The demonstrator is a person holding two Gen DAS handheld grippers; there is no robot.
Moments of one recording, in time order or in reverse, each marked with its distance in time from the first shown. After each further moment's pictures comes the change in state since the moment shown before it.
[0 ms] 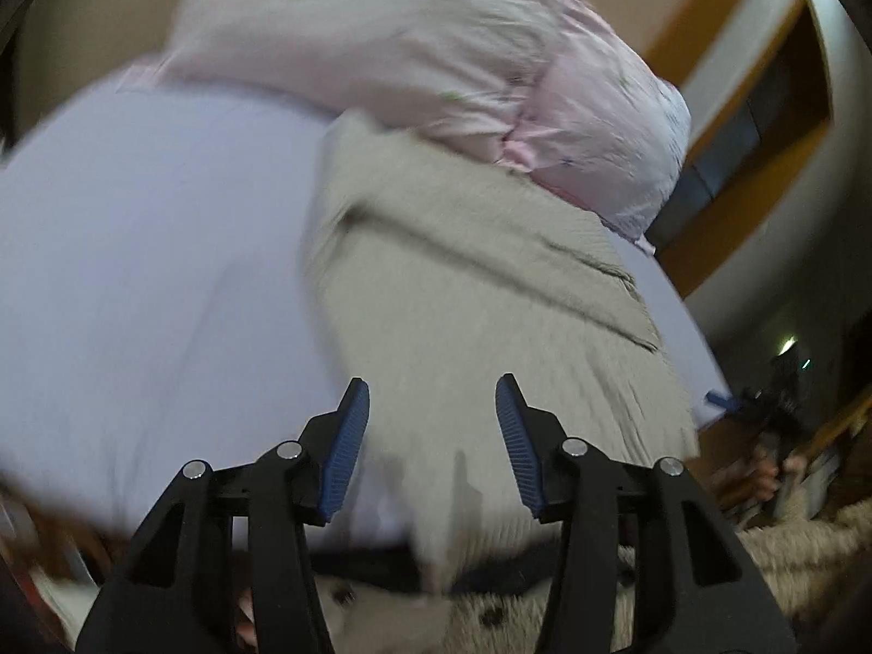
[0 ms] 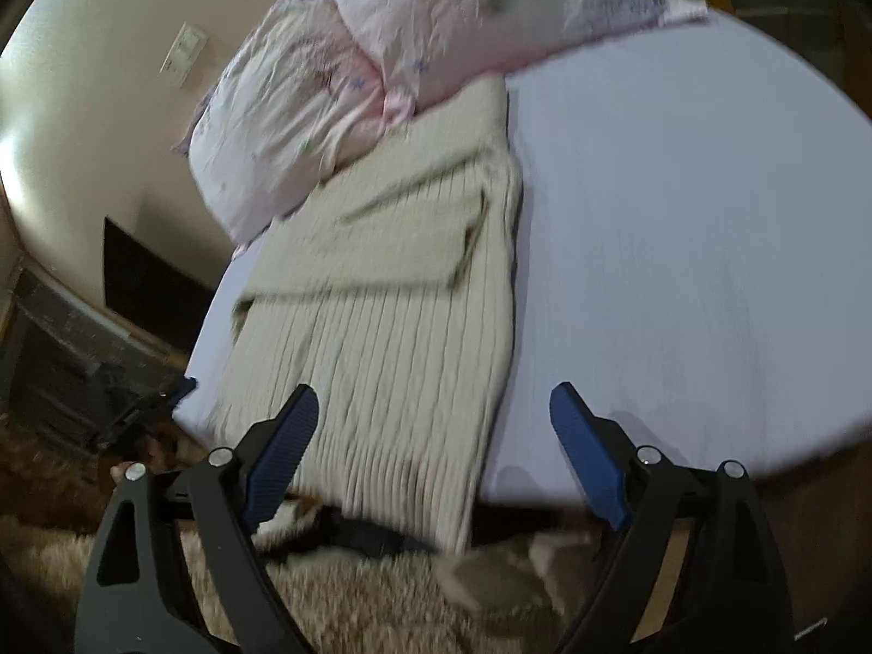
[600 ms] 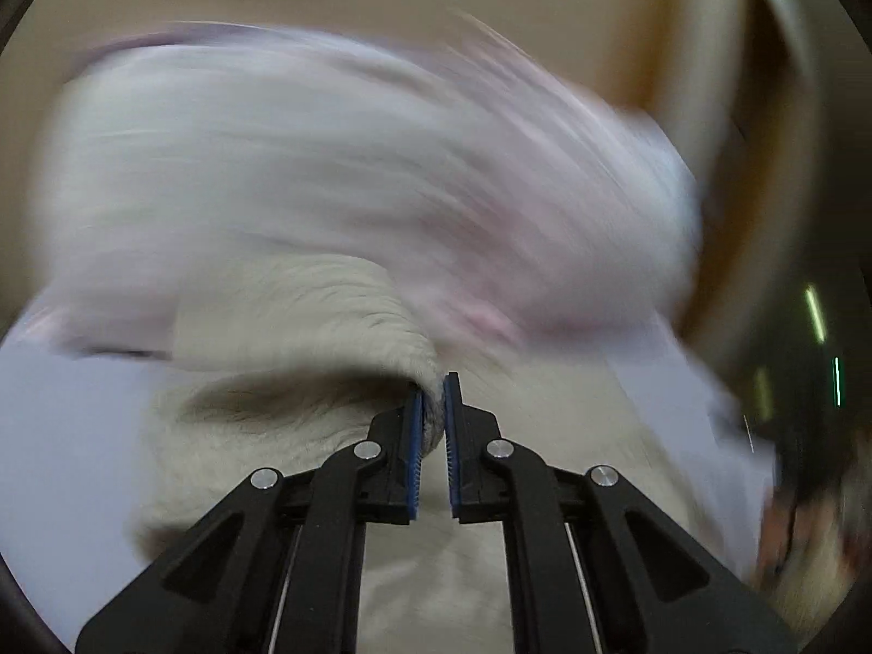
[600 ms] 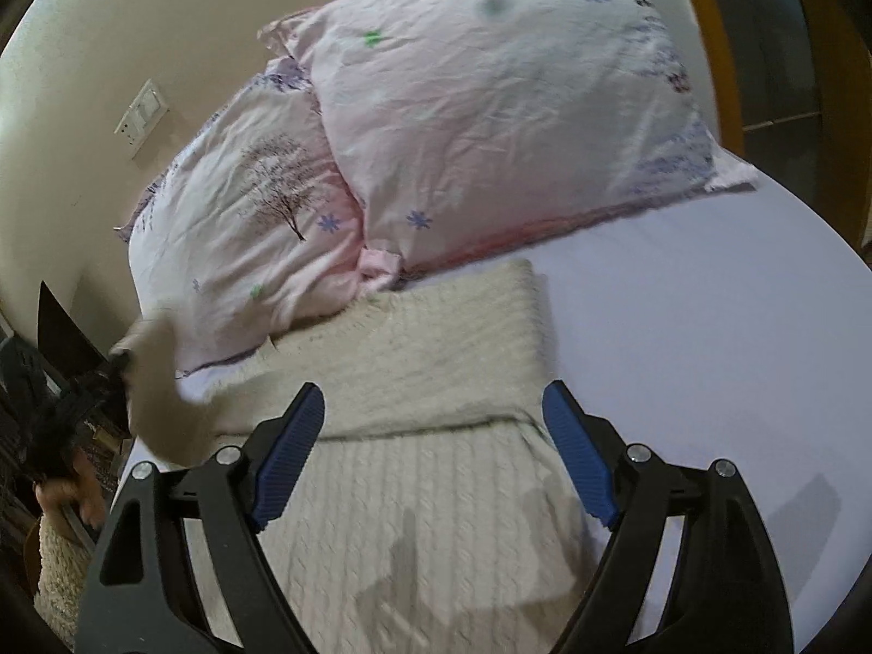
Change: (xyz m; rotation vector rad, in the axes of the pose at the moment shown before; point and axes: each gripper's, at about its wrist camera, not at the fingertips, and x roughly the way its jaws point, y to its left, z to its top) left arm 0.127 -0.148 0.162 0.391 -0.144 0.035; right arm 0.071 0.049 0.140 -0.058 -0.321 -0.200
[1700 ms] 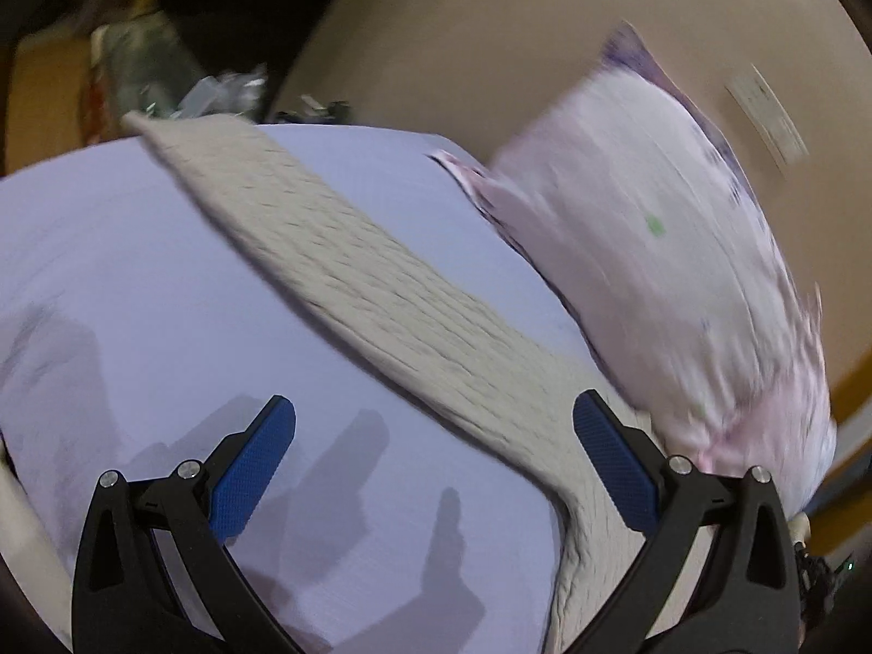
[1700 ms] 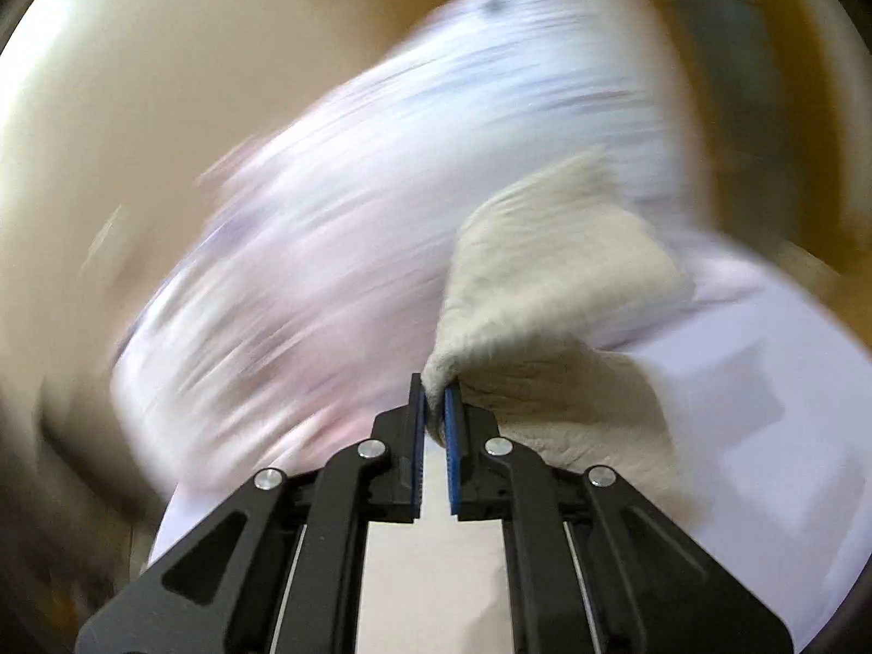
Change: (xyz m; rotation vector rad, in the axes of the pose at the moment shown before) left arm -0.156 0.247 -0.181 -0.959 -0.259 0.461; right arm 0.016 0.038 0.081 0.005 -0.173 0.071
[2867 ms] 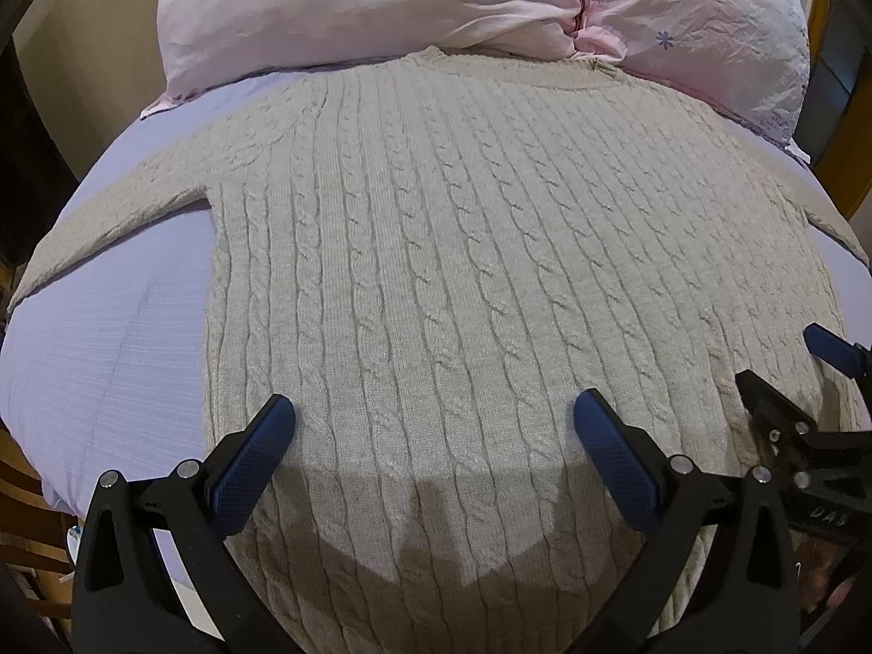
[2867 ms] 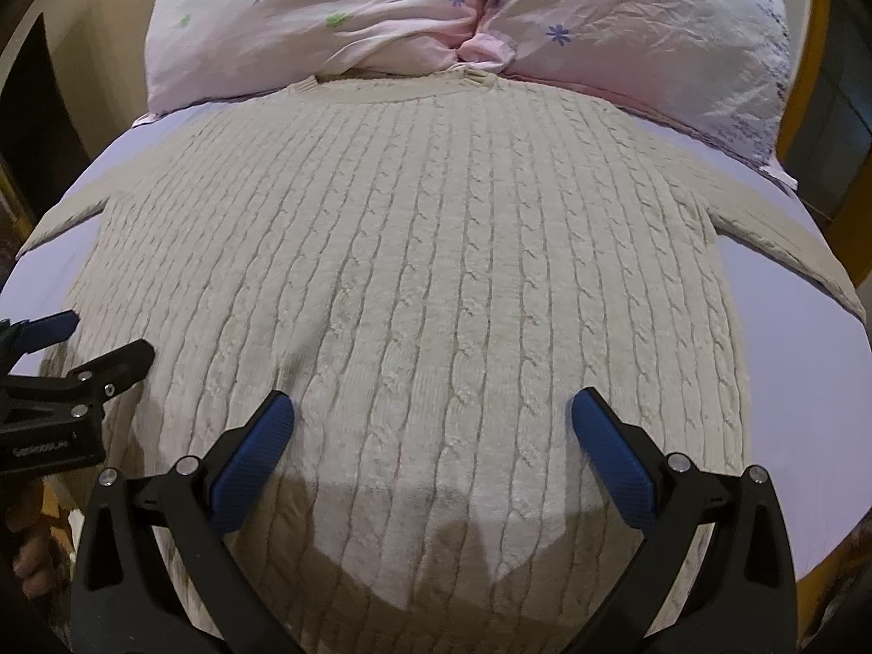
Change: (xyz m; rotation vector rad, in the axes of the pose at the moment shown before) left arm 0.000 -0.180 -0.237 0.881 0.398 0.159; right arm 0.007 0.079 -0.230 -0.414 0.469 -0.268
